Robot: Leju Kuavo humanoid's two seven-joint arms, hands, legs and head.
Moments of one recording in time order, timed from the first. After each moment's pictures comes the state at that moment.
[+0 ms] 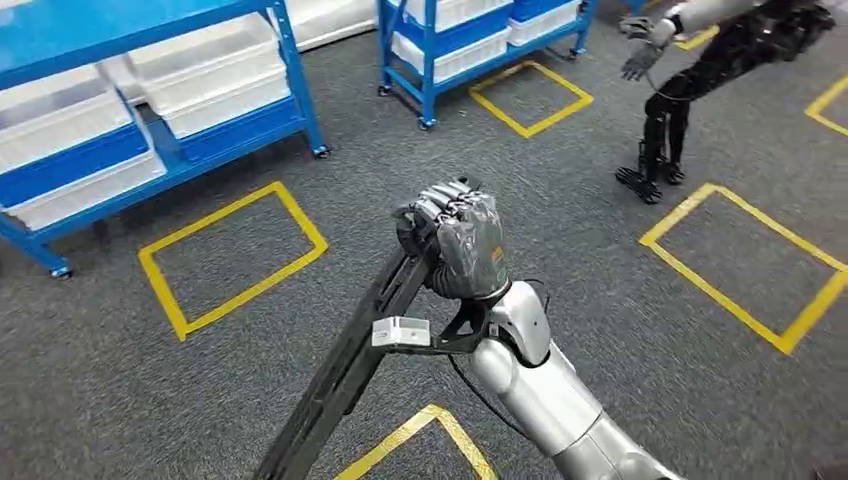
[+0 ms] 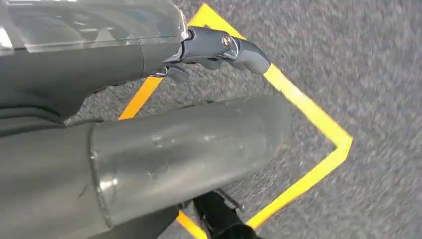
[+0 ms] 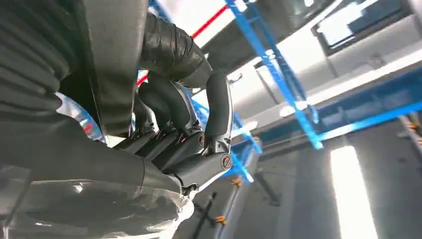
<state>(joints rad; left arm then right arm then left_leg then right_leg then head) -0.21 -0.25 0.90 -0.21 -1.03 -0.02 -0.34 -0.51 0.09 0.57 -1.42 0.80 -0.70 -0.31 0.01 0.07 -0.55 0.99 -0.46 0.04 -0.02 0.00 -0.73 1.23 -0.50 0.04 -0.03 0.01</state>
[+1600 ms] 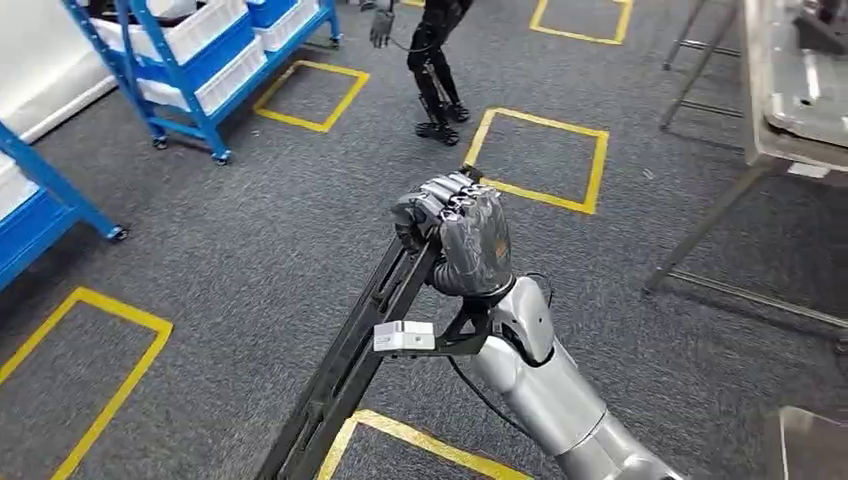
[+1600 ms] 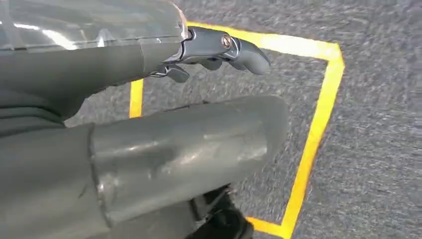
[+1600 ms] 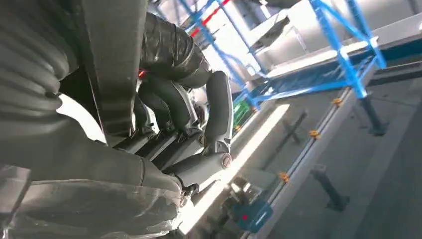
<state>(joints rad) -0.19 -0.22 0.89 -0.21 -0.98 -0.05 -0.37 -0.53 0.09 0.57 -1.47 0.80 -0.68 -0.31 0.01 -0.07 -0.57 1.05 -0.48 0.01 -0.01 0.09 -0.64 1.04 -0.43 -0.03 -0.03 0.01</state>
